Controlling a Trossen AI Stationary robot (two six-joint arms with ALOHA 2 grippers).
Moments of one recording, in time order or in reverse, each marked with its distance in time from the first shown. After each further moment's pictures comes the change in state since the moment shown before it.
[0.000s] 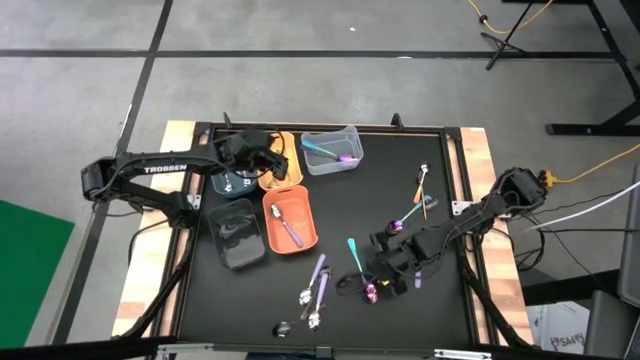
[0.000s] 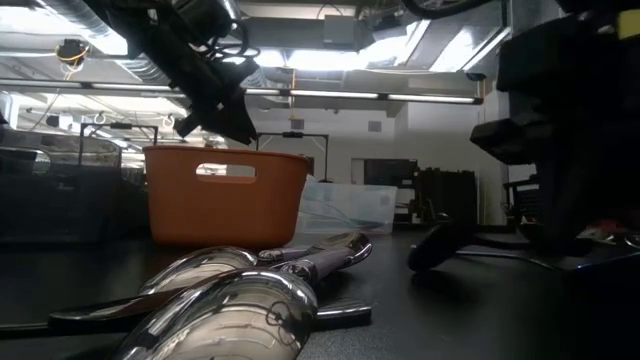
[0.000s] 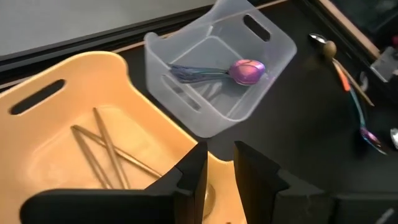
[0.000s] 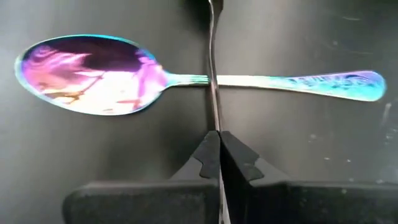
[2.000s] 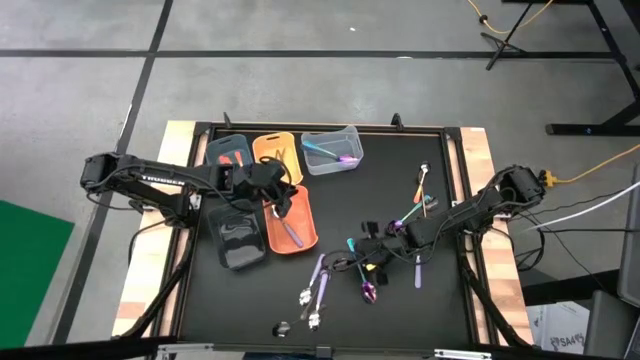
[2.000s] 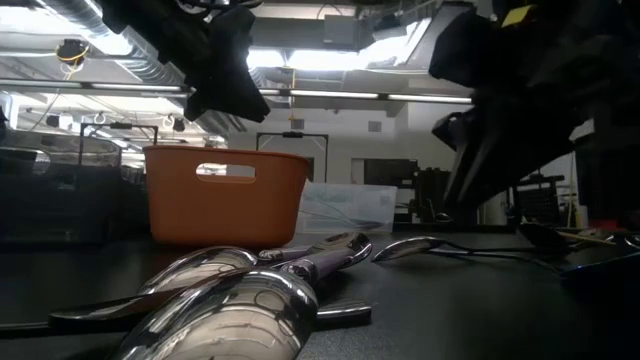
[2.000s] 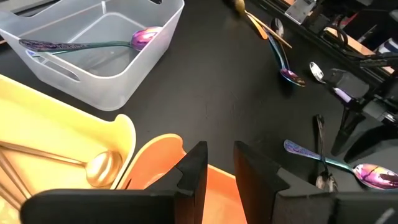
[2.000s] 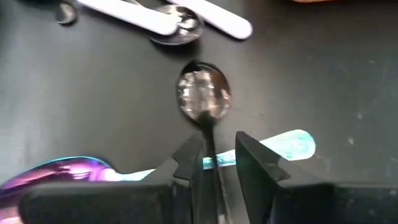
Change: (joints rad) left arm -0.350 0.000 0.000 0.035 -0.093 0.000; right arm -0.116 0.000 0.002 0.198 0.010 0.074
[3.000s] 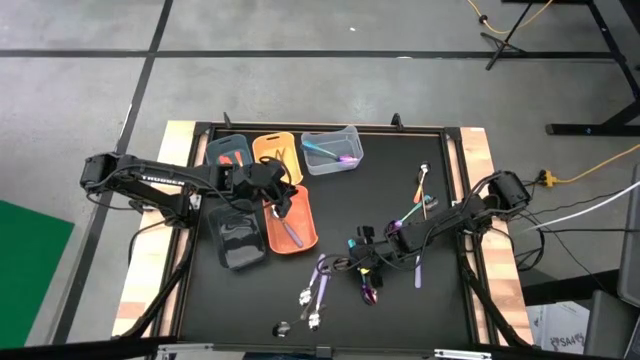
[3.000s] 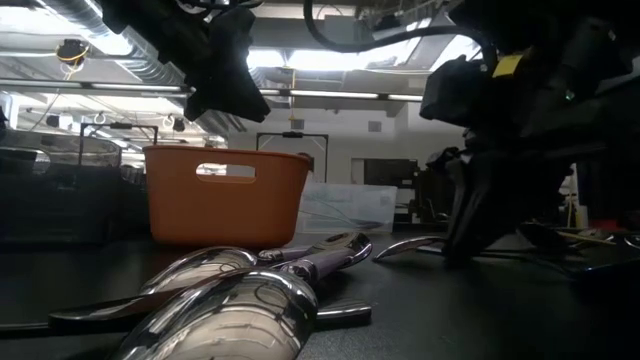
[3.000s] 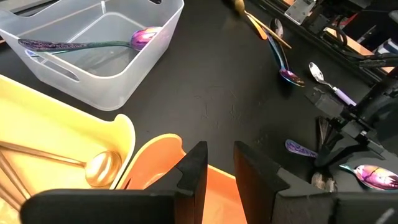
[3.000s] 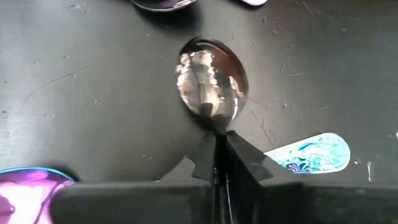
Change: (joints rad) left arm 0.001 0.000 0.000 0.001 0.002 -0.002; right arm 0.000 0.139 0.001 0.078 -0.010 0.007
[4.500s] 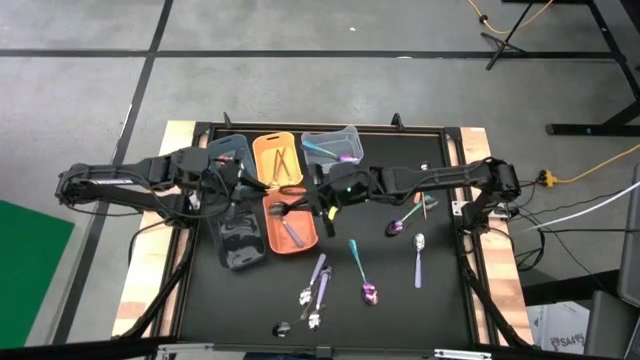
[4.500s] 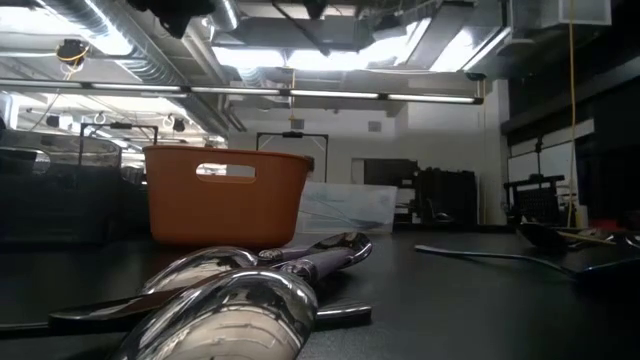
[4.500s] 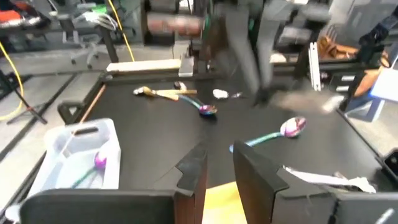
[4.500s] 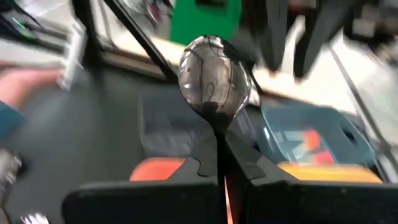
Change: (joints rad) left arm -0.005 -0.478 0.001 -0.158 0.286 0.626; right arm -0.322 0.004 0.697 -0.077 -0.221 -0.440
